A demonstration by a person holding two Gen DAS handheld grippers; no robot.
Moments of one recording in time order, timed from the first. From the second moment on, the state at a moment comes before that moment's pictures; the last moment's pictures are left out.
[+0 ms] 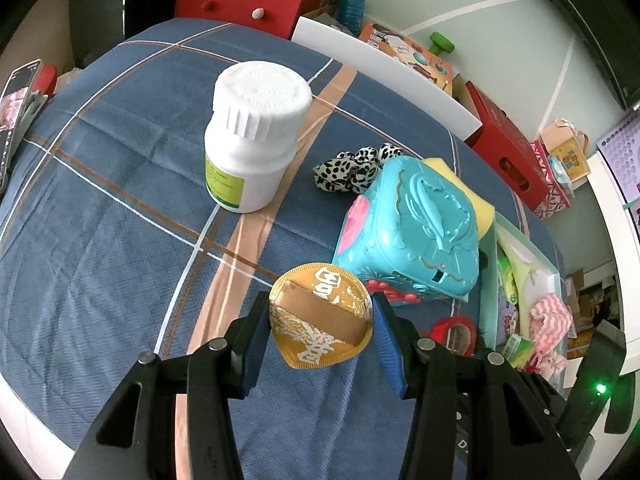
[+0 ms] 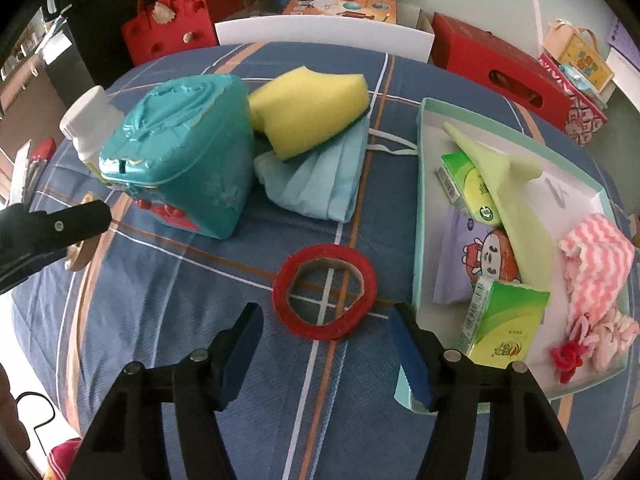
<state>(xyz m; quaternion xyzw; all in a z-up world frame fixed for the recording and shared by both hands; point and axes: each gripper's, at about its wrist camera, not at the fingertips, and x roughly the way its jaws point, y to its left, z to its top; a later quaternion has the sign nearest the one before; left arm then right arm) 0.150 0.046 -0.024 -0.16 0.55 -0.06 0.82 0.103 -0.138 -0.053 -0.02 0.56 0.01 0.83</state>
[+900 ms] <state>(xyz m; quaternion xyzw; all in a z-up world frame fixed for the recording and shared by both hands) 0.150 0.042 -0.025 -0.17 0.55 -0.07 0.82 0.124 -0.129 -0.074 -0.03 0.57 0.01 0.82</state>
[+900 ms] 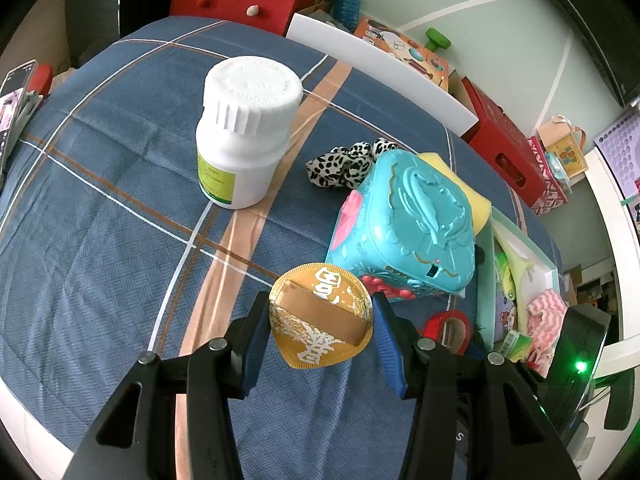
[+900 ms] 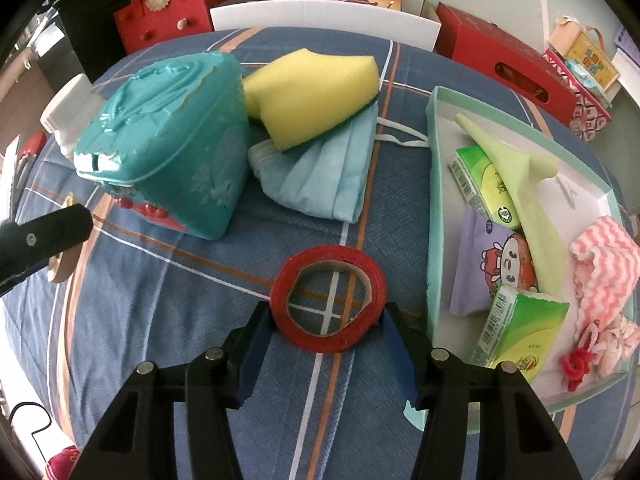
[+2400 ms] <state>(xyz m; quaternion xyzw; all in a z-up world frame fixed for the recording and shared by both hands) 0.196 -0.120 0.098 0.00 0.47 -0.22 0.86 0.138 -0.302 0.052 0.11 0.45 -0.13 0.88</state>
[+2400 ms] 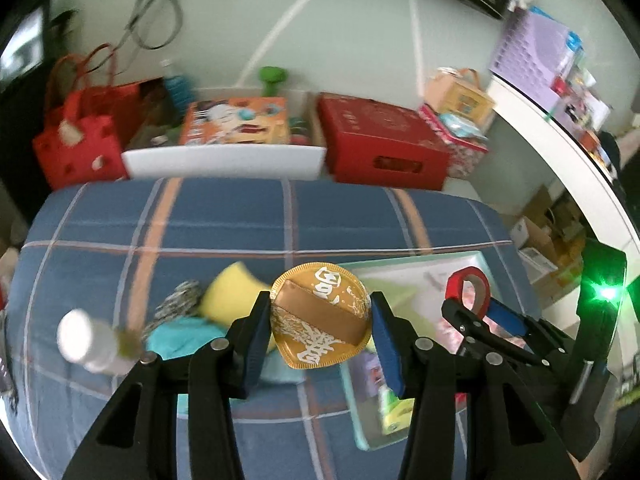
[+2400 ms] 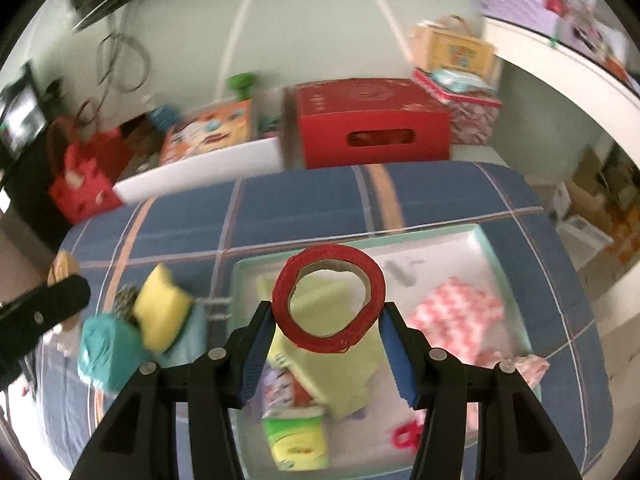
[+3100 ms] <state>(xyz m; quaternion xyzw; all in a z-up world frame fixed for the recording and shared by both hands) 0.199 -0.249 -0.019 0.09 0.52 -0.30 0.80 0.134 -0.398 -0.020 0.16 0.50 -0.23 0.82</state>
